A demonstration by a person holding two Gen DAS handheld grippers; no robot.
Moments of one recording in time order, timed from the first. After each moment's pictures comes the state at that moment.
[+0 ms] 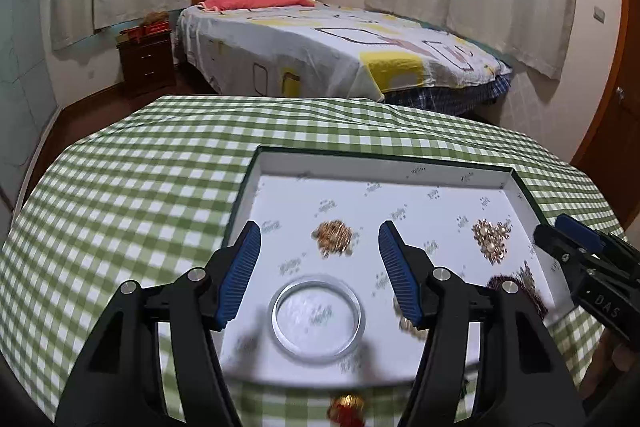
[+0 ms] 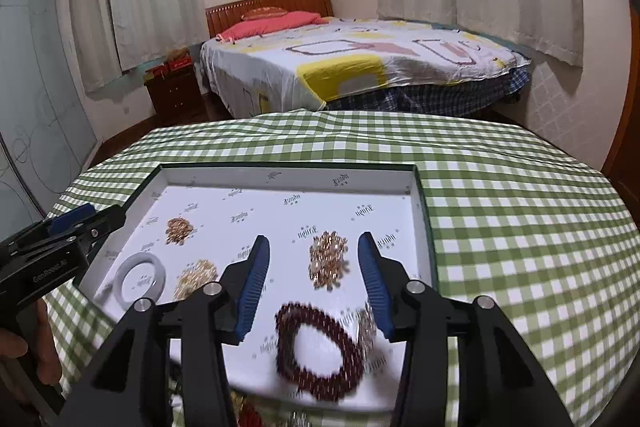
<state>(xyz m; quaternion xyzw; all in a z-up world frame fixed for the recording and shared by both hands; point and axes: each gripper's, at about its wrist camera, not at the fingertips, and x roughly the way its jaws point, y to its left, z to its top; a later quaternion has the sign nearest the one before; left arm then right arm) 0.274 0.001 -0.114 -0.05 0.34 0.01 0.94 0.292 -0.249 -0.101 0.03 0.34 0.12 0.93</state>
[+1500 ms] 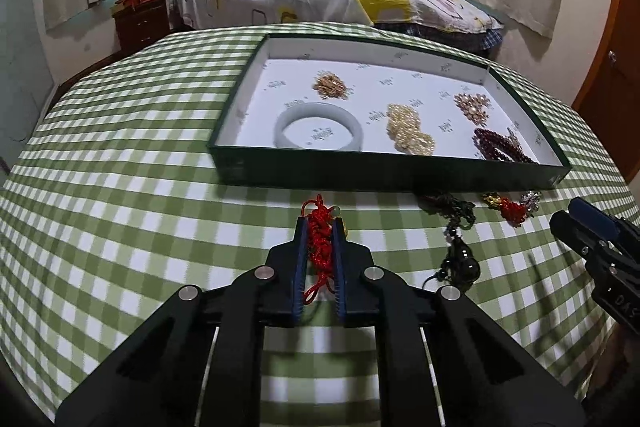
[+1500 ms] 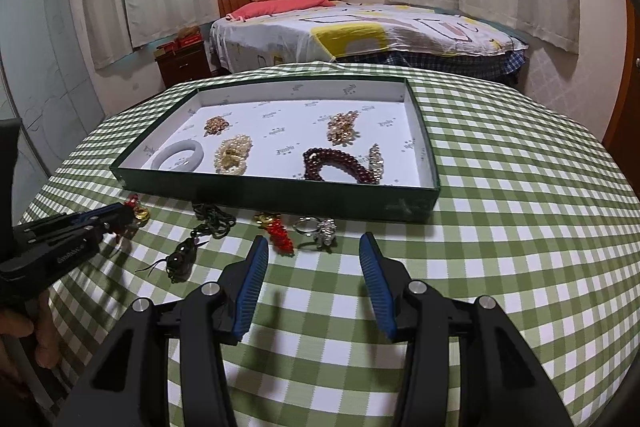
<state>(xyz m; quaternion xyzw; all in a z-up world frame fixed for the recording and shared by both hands) 0.175 0.001 -0.164 -0.03 0.41 -0.01 0.91 0.191 -0.248 -0.143 0.01 0.37 0.13 0.92</state>
